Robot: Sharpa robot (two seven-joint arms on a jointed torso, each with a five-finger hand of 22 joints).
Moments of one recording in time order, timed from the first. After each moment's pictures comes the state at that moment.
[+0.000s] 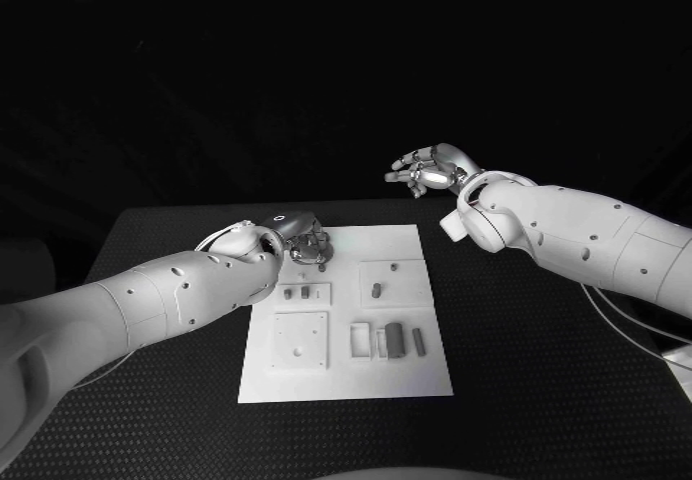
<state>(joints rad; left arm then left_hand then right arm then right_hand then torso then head) 1.25 -0.37 -0.22 0.95 -1.33 -0.32 -0.02 1.15 -0.13 0.56 -0.28 0.07 0.92 0.14 0.23 0.61 1.12 0.11 0.15 0.38 0.98 0.01 0.90 0.61 0.01 0.91 -0.09 0.32 1.17 1.28 -0.65 -0.02 1.09 -0.69 -0.34 0.15 0.95 -0.12 0.43 -0.22 0.19 0.72 0.19 0.22 0.49 0.78 0.11 1.05 0.91 0.86 0.01 1.43 0.80 0.25 0.82 0.11 0.85 1.31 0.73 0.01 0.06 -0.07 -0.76</state>
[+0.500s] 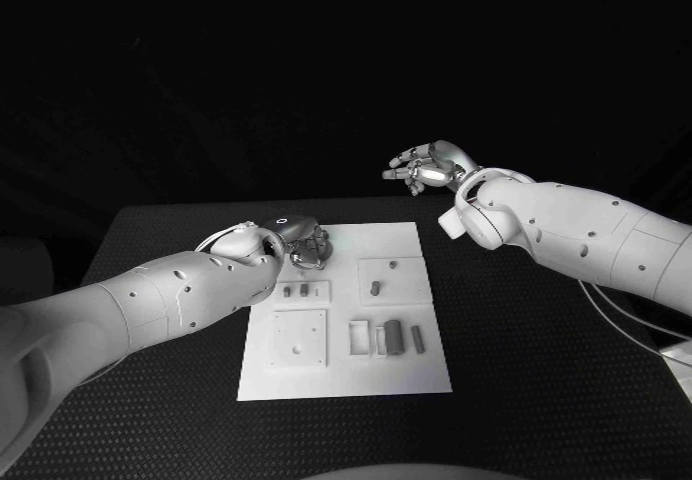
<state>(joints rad) 1.25 -0.37 -0.22 0.94 -1.37 -0.28 -0.03 1.14 -0.14 0.55 -0.28 0.07 0.92 0.16 0.22 0.59 1.12 0.11 0.12 0.37 1.00 0.00 0.93 0.64 0.01 0.95 -0.10 0.32 1.19 1.28 -0.65 -0.02 1.10 -0.69 -0.34 0.15 0.95 -0.12 0.43 -0.22 0.19 0.72 0.19 0.22 0.49 0.78 0.11 1.05 0.91 0.86 0.01 1.43 0.80 0.25 0.82 0.11 0.85 1.31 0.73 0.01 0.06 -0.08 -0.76</state>
